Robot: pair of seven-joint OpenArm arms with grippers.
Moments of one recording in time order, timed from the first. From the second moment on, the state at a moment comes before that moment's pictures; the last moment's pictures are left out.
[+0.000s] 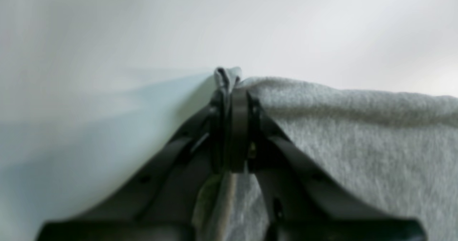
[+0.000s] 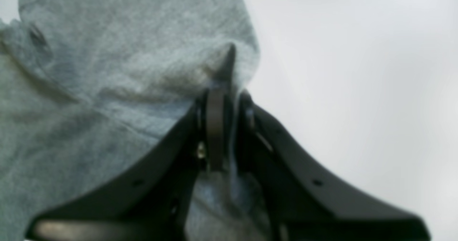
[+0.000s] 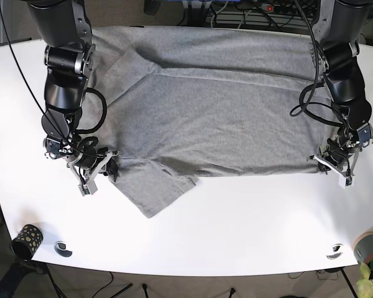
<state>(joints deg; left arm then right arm) -26.3 -16.3 -24.4 42.8 -2.6 -25.7 26.6 29.1 14.7 14.2 42.0 5.0 39.7 -28.9</state>
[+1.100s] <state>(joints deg) -18.7 -12.3 -24.3 67.4 -2.2 -30.7 33.4 27.6 15.6 16.7 46.2 4.6 39.6 -28.0</state>
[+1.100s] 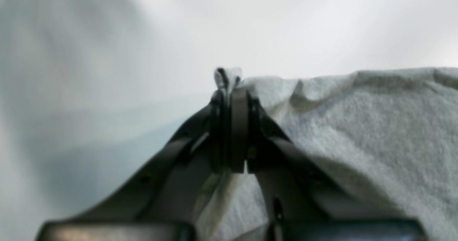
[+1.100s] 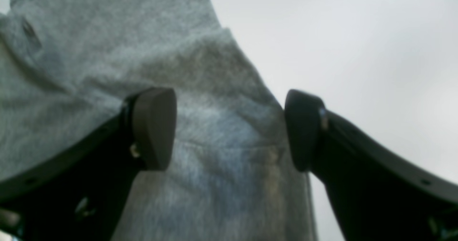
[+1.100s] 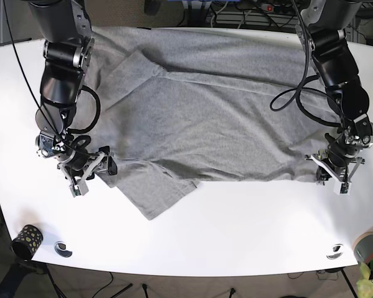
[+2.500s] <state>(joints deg) -17.5 -12.2 -24.3 67.6 -2.2 -30.7 33.4 29.1 17.3 10.9 37.8 5.3 39.2 -18.7</state>
